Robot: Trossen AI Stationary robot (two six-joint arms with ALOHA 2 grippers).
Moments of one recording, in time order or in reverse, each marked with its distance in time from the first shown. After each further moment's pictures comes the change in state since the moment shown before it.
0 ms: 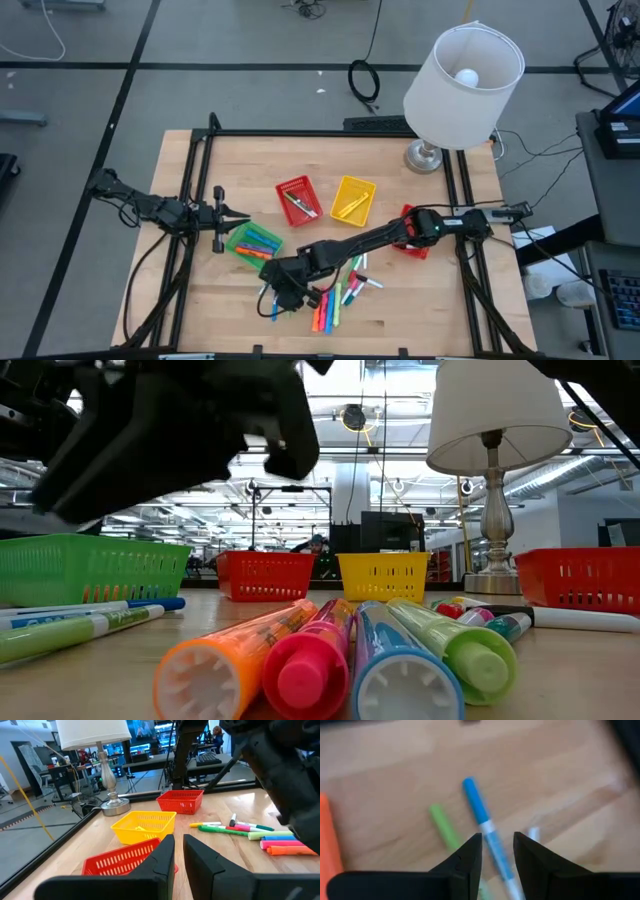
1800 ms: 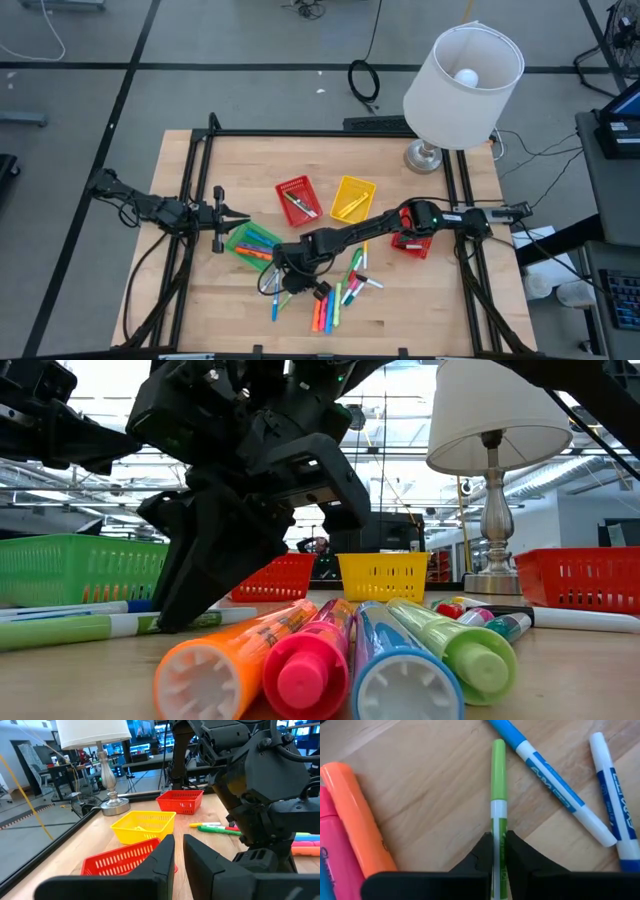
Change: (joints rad) left arm 0.000 0.000 0.000 0.000 0.001 -0.007; right arm -0.082 0.001 -0.237 -0.083 -0.115 0.211
